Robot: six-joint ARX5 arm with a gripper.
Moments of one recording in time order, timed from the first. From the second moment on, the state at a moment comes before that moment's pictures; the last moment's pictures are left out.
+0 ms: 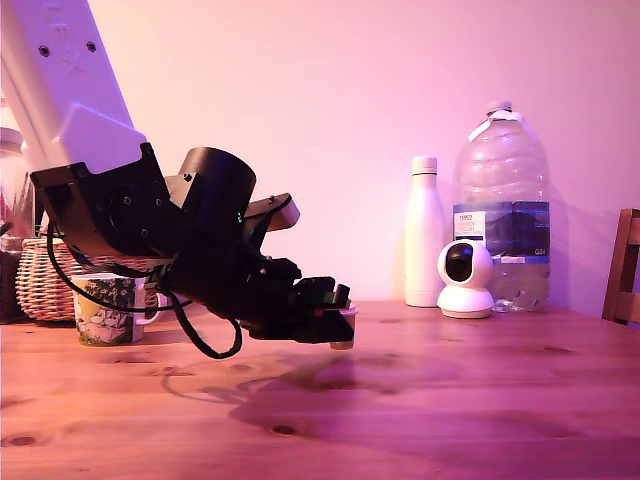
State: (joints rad) arm -0.58 2.14 1.02 0.67 0.26 -0.02
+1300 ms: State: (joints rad) arm -0.48 1.55 0.89 0.20 0.15 0.05
